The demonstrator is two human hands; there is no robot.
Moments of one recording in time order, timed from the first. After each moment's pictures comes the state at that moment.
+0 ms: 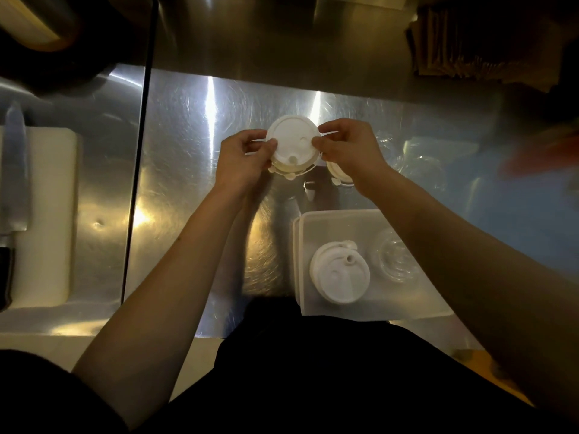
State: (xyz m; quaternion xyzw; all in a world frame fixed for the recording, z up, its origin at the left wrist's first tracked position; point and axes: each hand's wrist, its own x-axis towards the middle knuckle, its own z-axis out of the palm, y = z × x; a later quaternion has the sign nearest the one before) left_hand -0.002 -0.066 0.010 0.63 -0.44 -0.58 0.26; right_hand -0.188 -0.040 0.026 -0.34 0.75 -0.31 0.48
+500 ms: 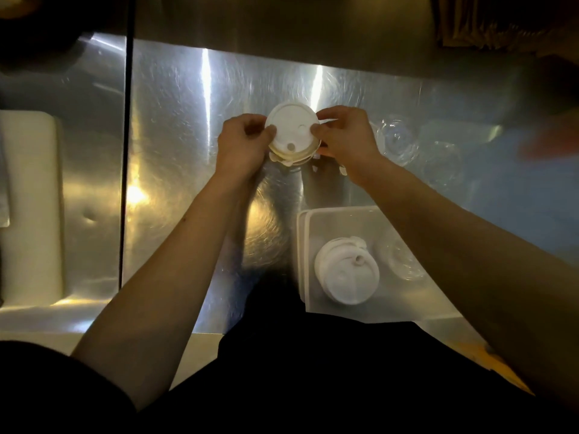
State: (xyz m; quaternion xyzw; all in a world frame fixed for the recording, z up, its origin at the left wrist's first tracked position) left_hand -0.003 -0.088 -0.017 0.65 -0.51 -0.51 0.24; right_hand -0.173 -0.060 -0.004 -0.29 0.77 -0.30 0.48
